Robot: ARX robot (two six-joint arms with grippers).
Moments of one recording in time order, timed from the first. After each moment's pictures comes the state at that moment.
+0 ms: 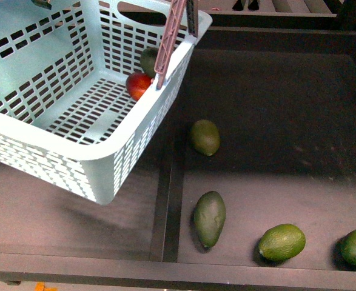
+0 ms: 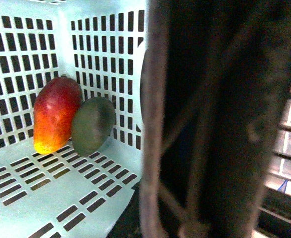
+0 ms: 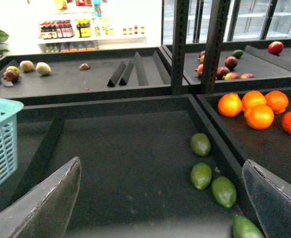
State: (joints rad) left arm -0.28 1.98 1.51 -0.17 -0.10 -1.44; right arm 0.00 0.01 0.02 0.00 0.00 0.00
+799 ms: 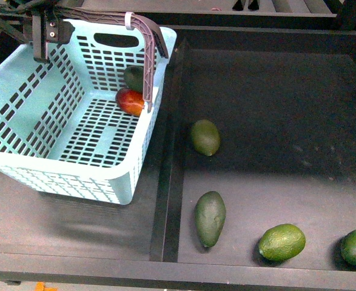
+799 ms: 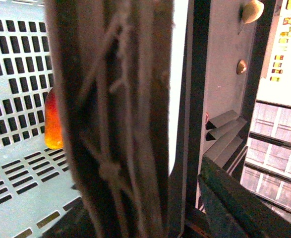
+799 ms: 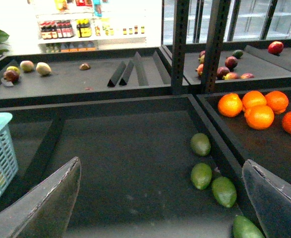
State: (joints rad) left arm -0.18 2.10 1.37 0.09 -0.10 -1.56; right arm 0.00 0.01 0.02 0.00 0.00 0.00
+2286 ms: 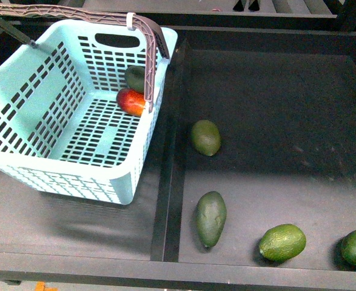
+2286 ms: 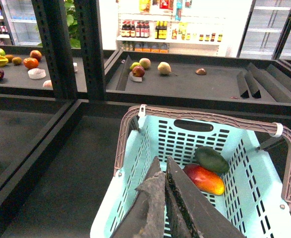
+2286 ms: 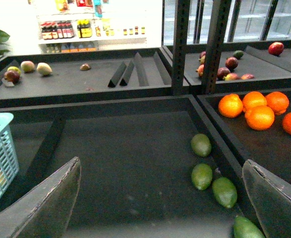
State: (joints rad) left arm 0.00 0.97 0.05 0.90 0.00 -0.01; right arm 0.00 0.01 0.02 0.00 0.00 0.00
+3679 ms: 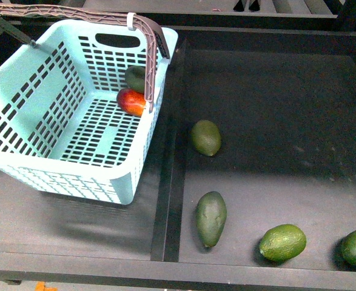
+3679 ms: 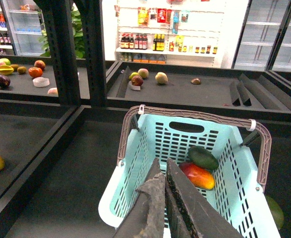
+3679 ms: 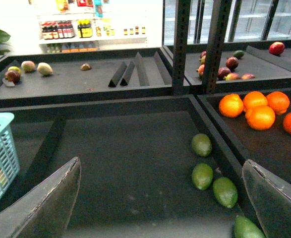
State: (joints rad) left arm 0.00 0.01 0.02 0.00 0.00 -0.01; right arm 0.00 0.01 0.02 0.00 0.00 0.00
